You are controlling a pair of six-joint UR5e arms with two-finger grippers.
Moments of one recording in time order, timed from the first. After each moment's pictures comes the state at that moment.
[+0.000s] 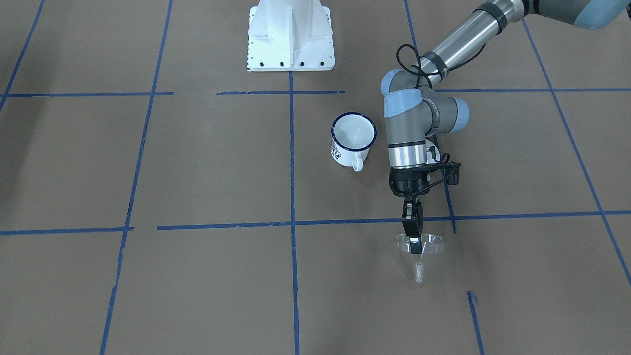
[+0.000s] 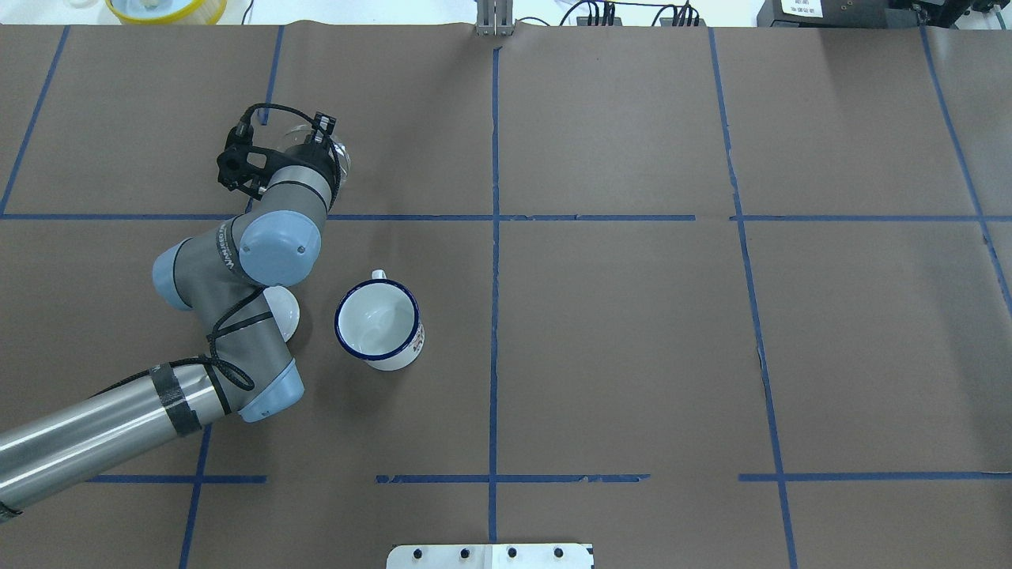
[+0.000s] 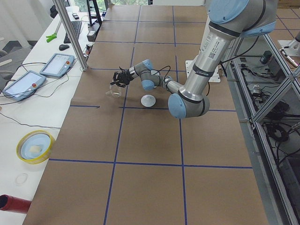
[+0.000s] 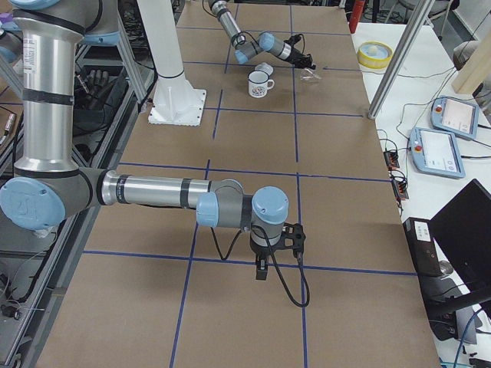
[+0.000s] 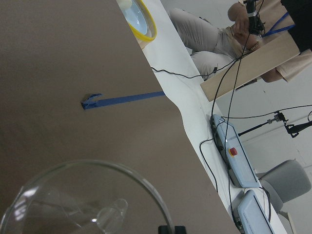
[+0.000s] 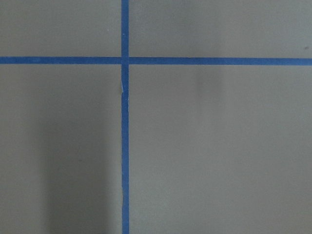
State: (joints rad) left arm -0.59 -2.14 -1.32 -2.30 -0.96 -2.25; right arm 1.57 -1.68 1.66 -1.57 2.29 0.01
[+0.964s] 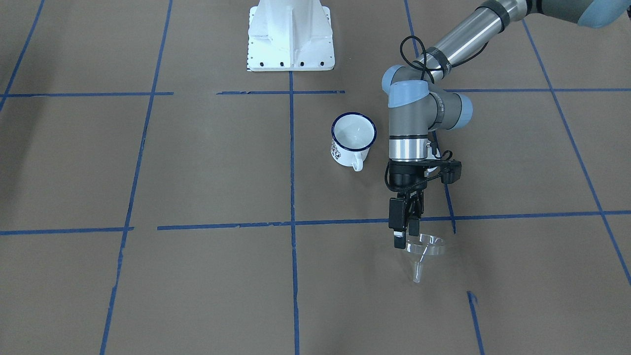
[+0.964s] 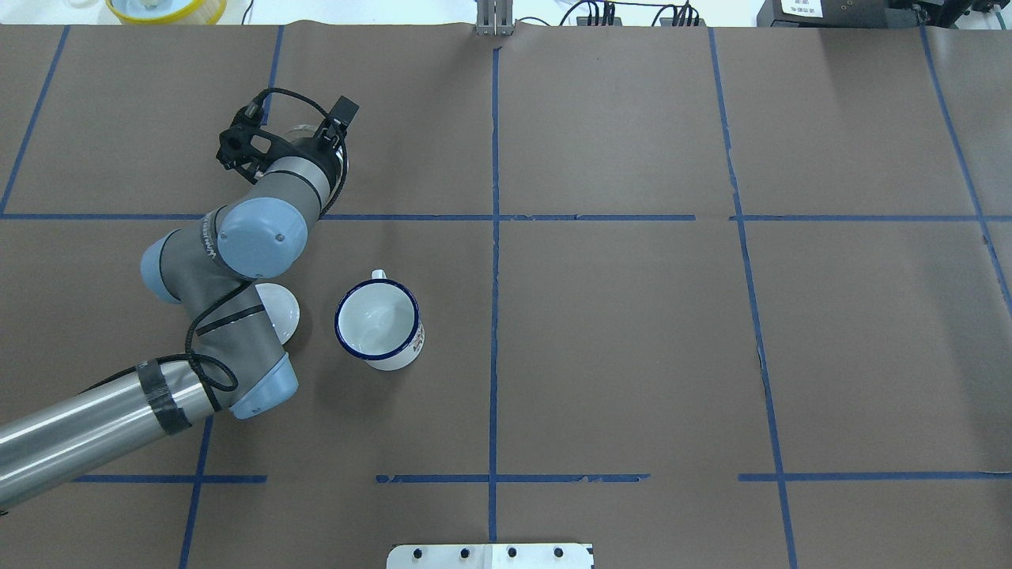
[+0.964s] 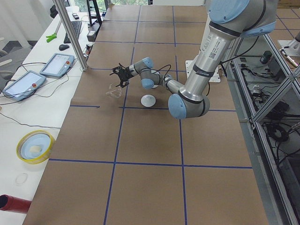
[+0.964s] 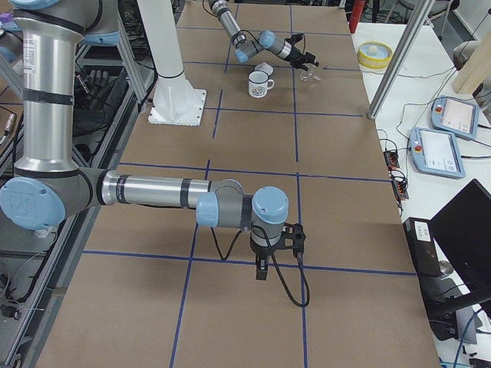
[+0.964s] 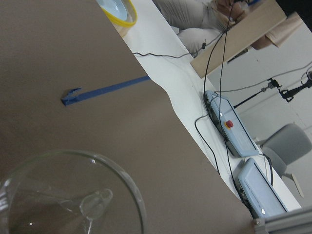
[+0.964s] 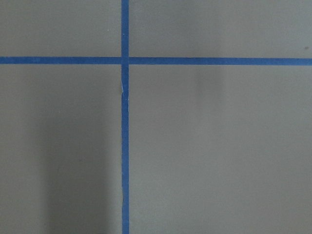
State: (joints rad) left arm -0.61 -2.09 -1.44 -2.34 -1.10 -1.99; right arm 1.57 -1.68 1.66 -1.57 2.29 0.01
